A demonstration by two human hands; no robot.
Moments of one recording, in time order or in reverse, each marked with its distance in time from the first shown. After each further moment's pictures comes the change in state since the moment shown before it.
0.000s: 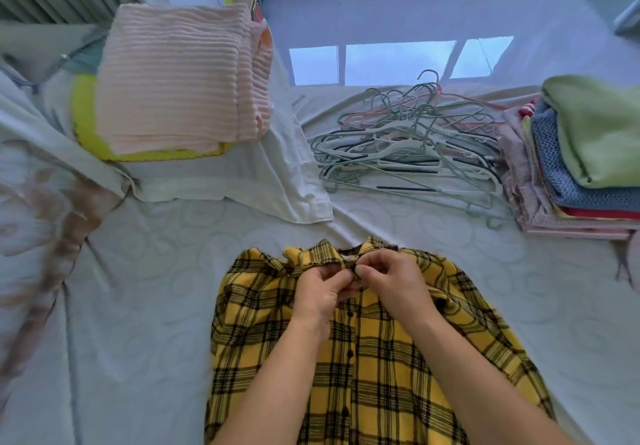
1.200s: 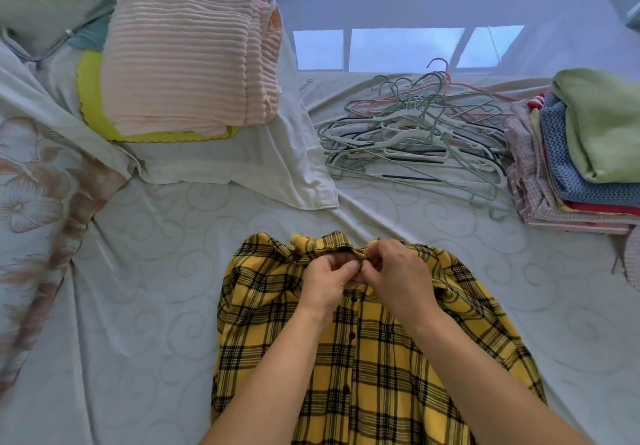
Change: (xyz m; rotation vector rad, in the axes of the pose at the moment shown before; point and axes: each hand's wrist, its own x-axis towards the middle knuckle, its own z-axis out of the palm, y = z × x) left_hand -0.001 -0.010 -0.010 0.073 -0.104 0.102; right_hand -0.013 -0.006 0.008 -0.587 0.127 -0.304
